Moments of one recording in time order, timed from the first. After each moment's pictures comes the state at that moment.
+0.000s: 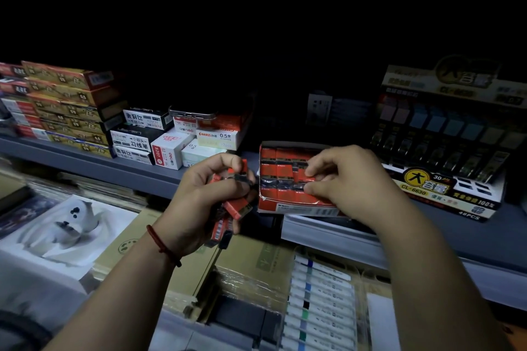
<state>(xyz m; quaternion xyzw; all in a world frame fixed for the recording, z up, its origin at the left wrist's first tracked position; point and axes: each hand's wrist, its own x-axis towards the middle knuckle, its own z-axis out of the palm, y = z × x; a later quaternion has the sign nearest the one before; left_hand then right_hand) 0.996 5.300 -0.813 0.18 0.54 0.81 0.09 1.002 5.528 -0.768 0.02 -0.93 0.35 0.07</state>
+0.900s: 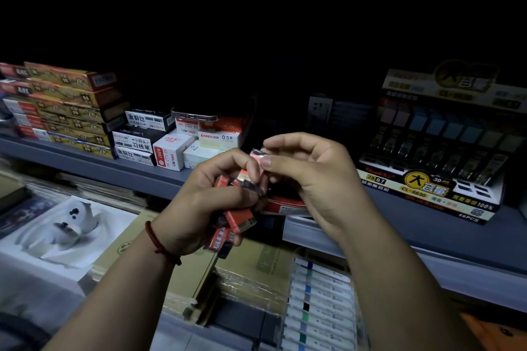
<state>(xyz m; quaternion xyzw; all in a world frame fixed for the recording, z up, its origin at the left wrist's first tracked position) 1.000 5.299 -0.802 0.29 0.55 0.77 0.13 1.011 5.476 -0.766 0.08 -0.65 0.75 0.04</state>
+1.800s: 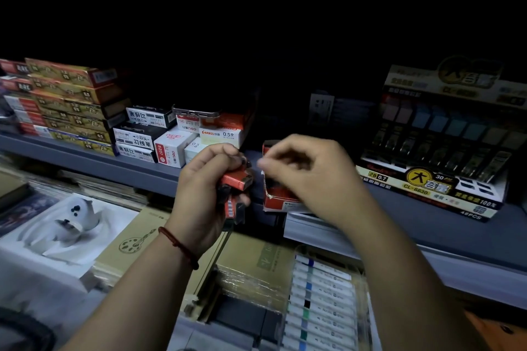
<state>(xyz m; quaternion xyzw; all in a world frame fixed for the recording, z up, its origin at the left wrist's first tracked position) 0.996 5.316 -0.808 0.07 0.50 0.86 -0.01 1.013 5.484 -0.765 0.14 -0.84 0.51 0.10</state>
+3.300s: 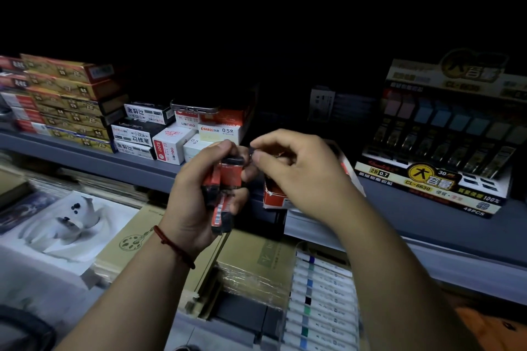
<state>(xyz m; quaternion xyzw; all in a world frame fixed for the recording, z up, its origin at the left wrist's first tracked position) 1.002 5.312 -0.803 0.15 0.42 0.89 0.09 1.009 5.470 -0.767 0.13 -0.84 0.51 0.07</state>
